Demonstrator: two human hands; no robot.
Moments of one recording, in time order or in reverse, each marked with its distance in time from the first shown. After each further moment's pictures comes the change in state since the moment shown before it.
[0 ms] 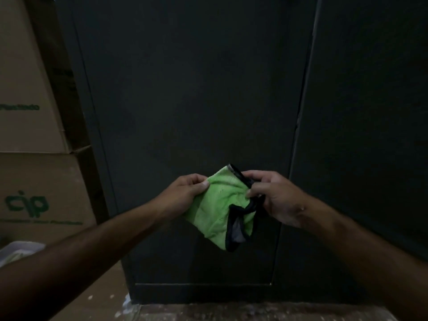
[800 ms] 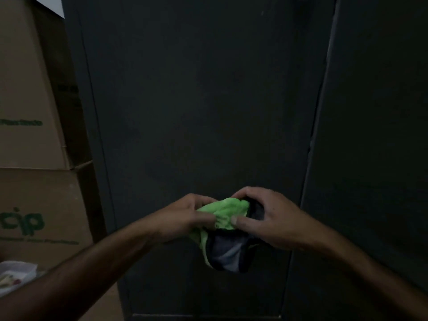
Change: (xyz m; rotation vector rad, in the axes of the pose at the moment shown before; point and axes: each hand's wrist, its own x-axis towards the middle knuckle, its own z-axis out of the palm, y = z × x) left_hand 0.004 0.019 -0.026 0.091 -0.324 0.075; right_hand 0.005 -0.028 0.021 -0.991 0.069 -0.324
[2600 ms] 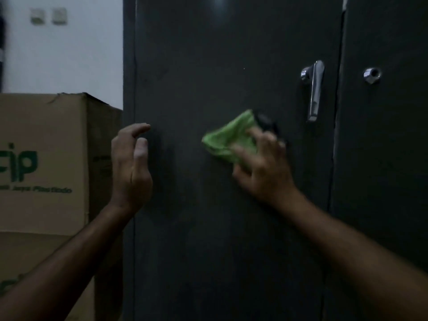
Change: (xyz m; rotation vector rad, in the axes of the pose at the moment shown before) left_hand -0.014 0.141 -0.178 0.590 1.226 0.988; right_hand 0.176 -0.073 -0.100 -0.759 0.940 -0.557
